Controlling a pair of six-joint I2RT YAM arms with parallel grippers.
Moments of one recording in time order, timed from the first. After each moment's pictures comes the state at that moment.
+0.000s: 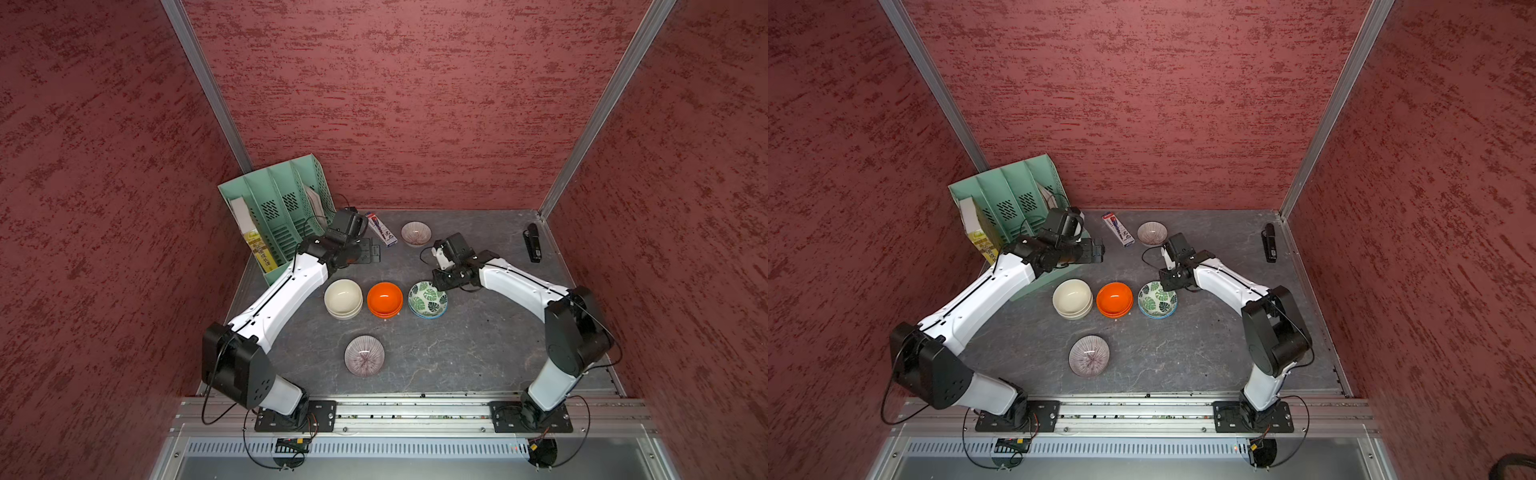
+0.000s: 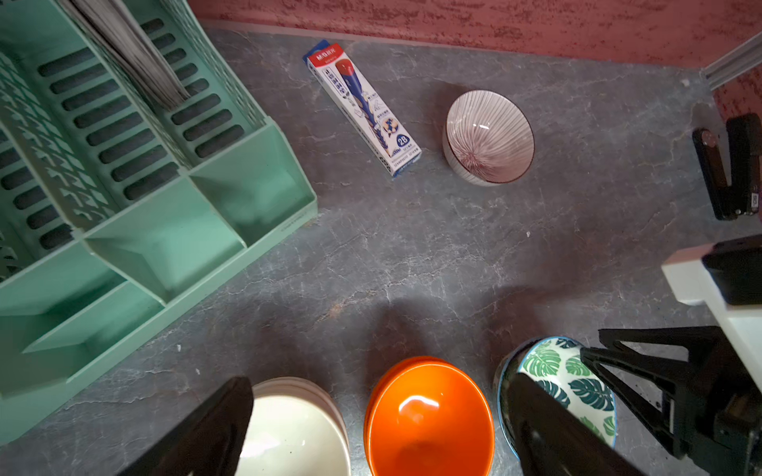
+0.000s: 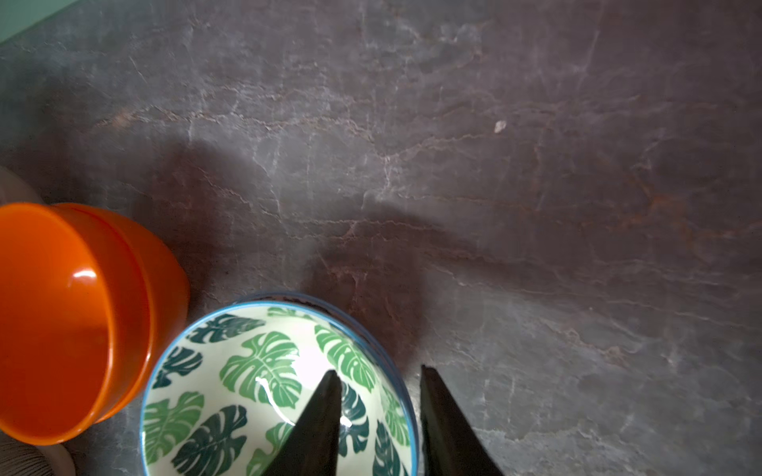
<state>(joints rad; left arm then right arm) -0.42 1.48 1.39 -0.74 -0.10 -0.39 0.50 1.73 1.27 -0.60 -0.08 0.22</state>
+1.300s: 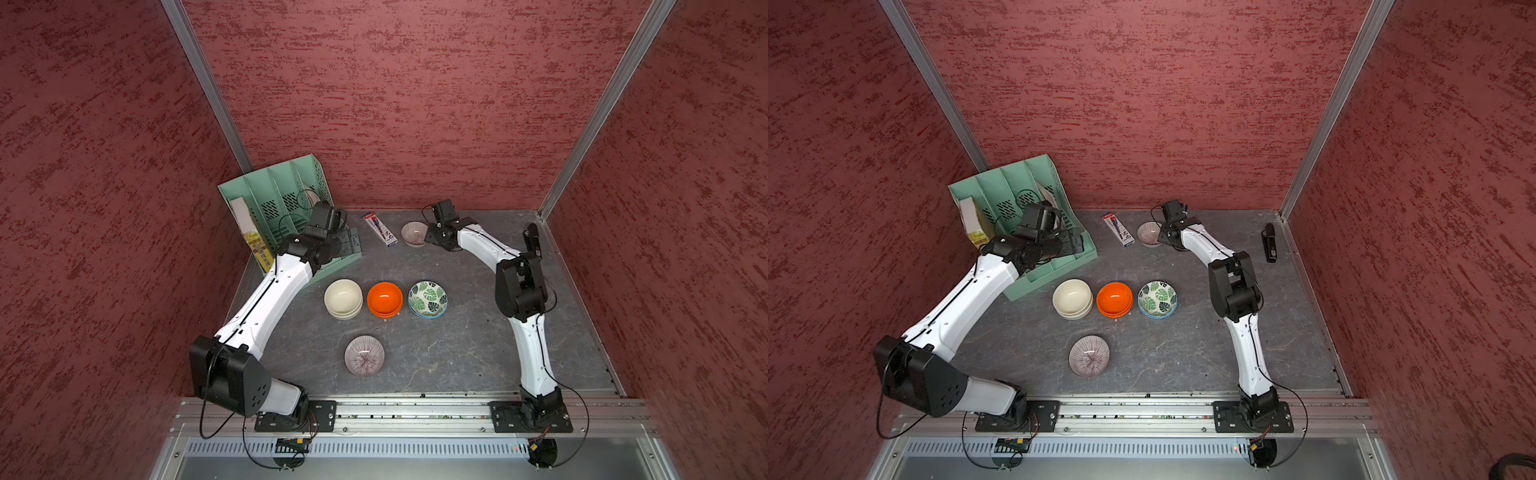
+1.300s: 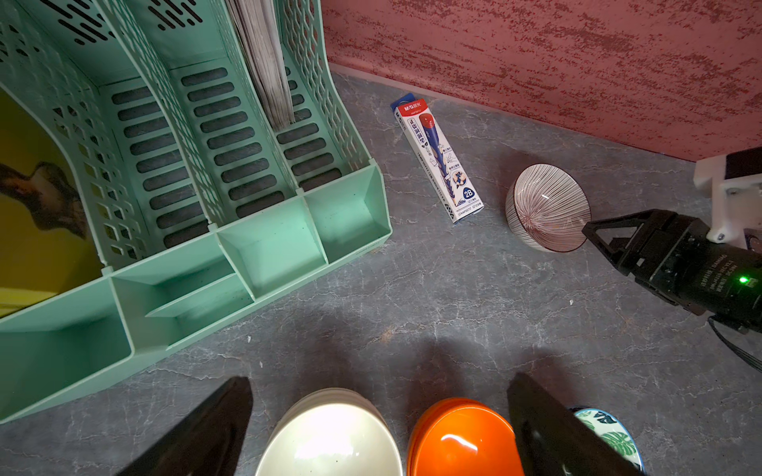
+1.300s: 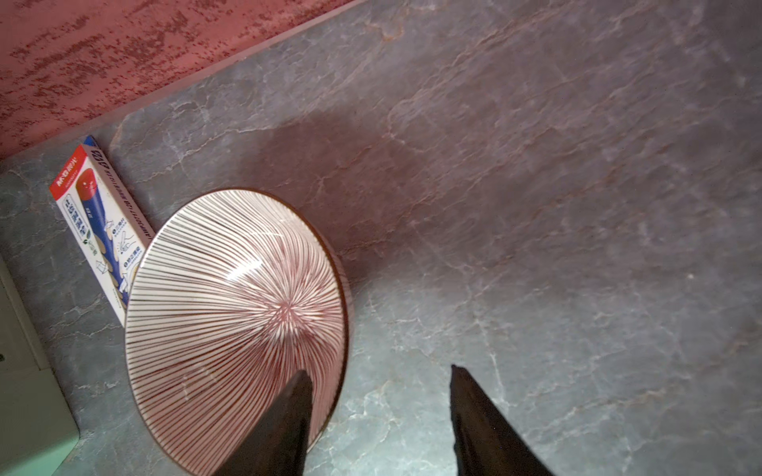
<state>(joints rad) -0.30 1.44 1.39 -0.76 -0.16 -0.45 0.36 2.31 1.96 -0.56 0.09 0.61</state>
